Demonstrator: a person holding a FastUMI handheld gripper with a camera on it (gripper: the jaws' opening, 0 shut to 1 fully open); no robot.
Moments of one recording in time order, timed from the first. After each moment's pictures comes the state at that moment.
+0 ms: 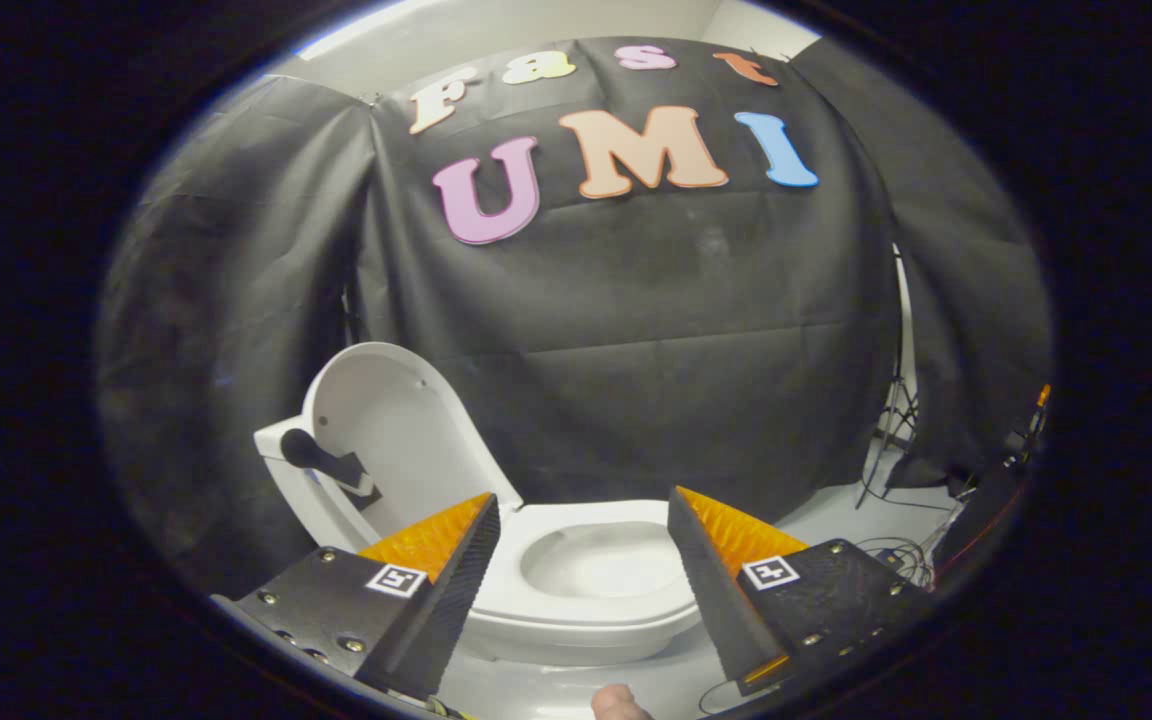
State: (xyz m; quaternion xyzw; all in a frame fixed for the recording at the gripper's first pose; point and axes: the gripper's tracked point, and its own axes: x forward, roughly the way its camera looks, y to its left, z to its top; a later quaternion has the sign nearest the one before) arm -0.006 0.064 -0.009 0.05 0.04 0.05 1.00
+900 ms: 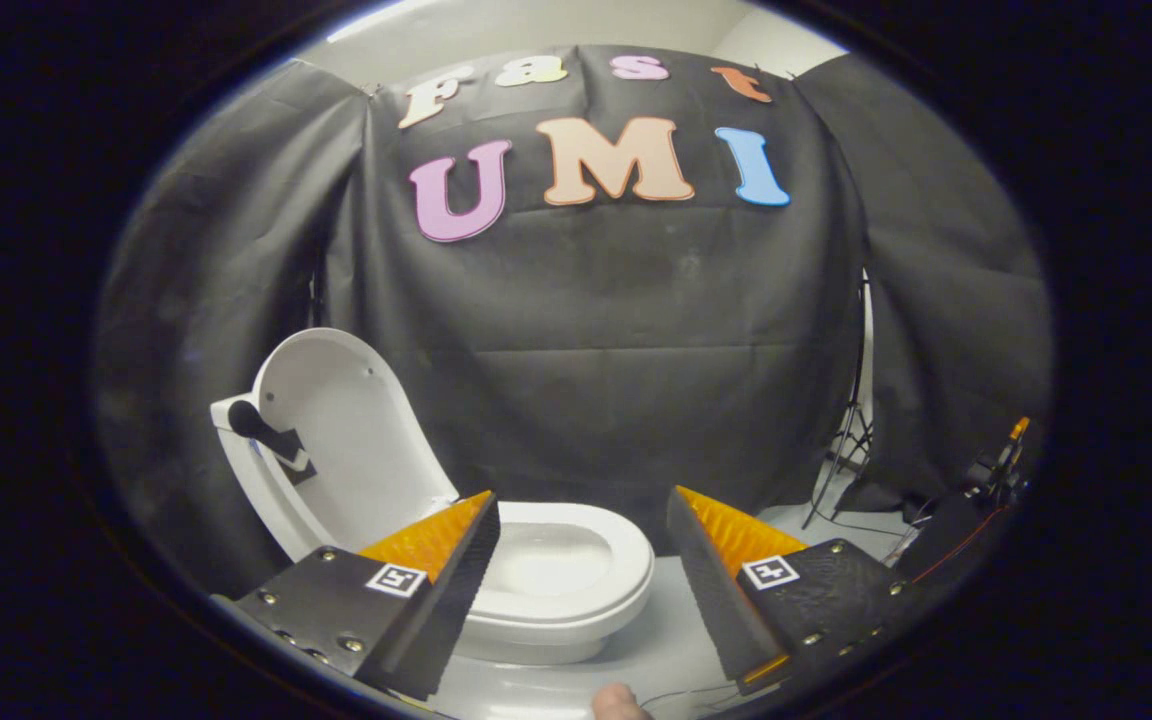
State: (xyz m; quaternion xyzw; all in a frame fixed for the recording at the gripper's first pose) arm -0.013 -0.002 -0.006 0.01 0.02 0.01 1.00
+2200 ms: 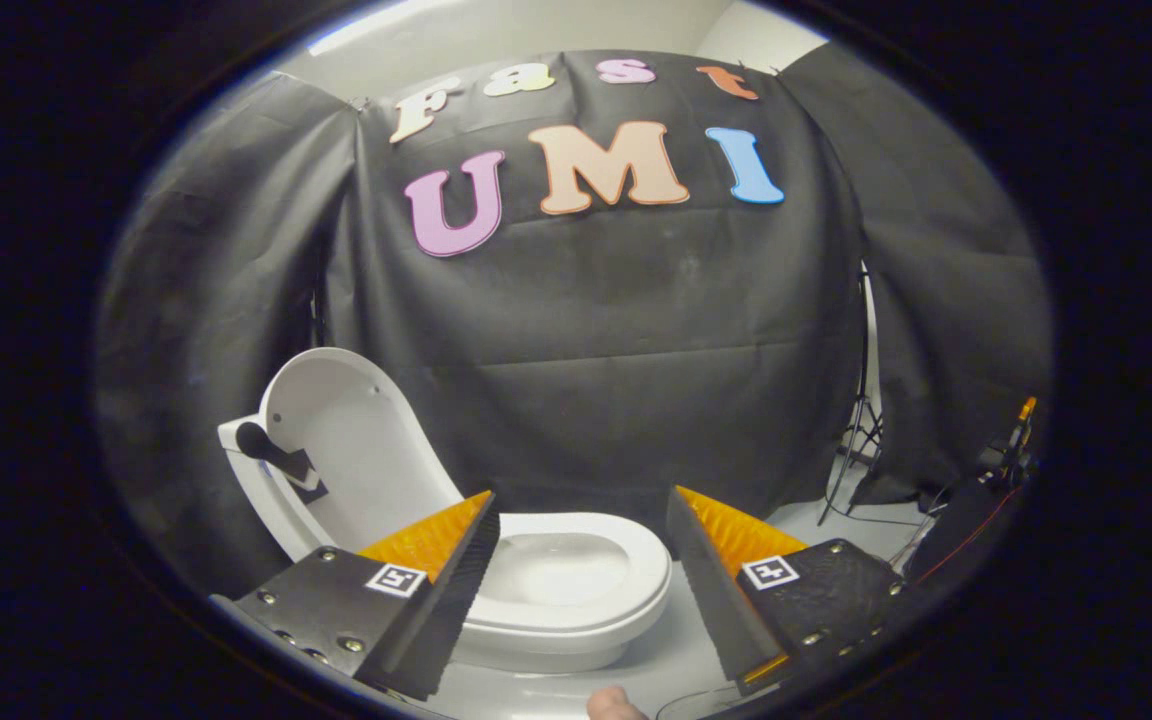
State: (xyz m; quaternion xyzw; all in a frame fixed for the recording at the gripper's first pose) arm -0.009 0.011 -0.004 0.03 0.01 0.02 1.00
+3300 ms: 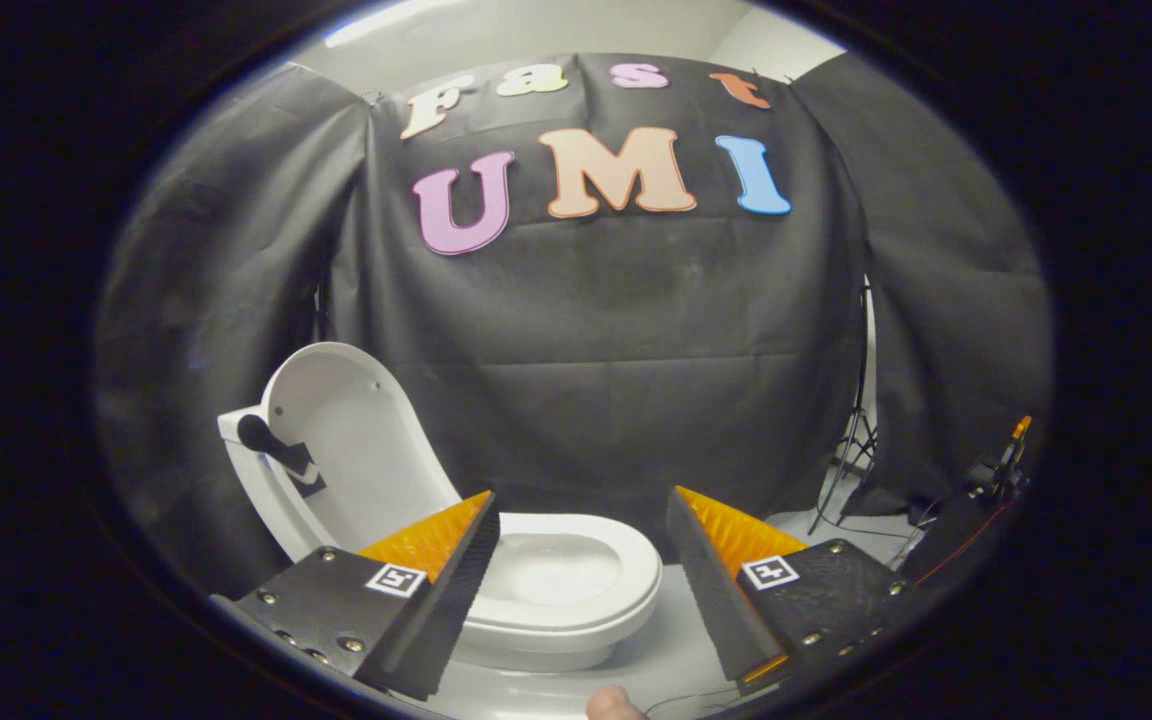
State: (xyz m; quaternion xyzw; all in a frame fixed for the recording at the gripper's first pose) arm -0.017 0.005 0.005 0.01 0.01 0.02 1.00
